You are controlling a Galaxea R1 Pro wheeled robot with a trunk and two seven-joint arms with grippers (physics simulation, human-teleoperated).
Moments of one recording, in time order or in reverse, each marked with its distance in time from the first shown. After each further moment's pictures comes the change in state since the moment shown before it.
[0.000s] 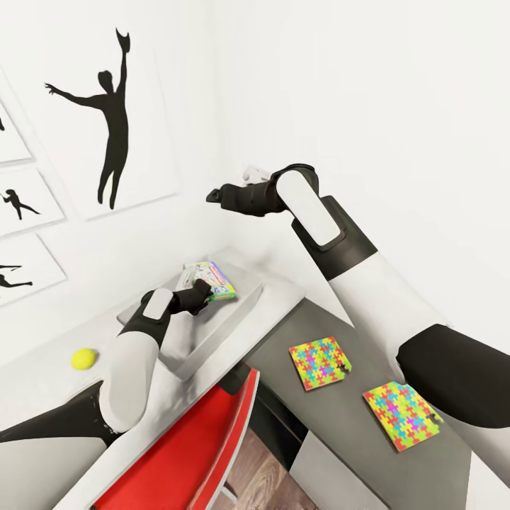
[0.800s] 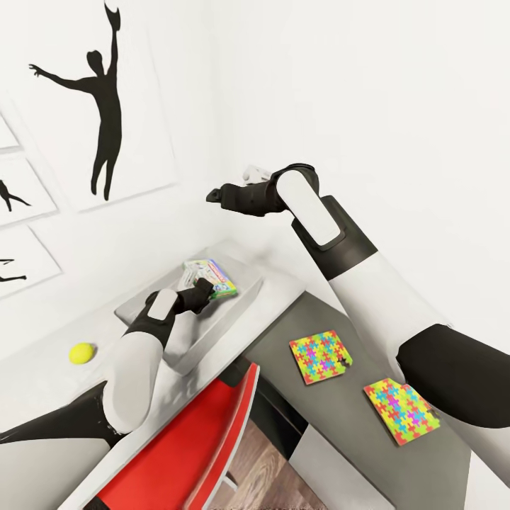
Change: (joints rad) left arm 0.000 -0.019 0.000 0.010 0.003 -0.070 -0.009; right arm 0.000 0.000 -0.001 0.000 0.000 0.000 0.000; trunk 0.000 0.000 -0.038
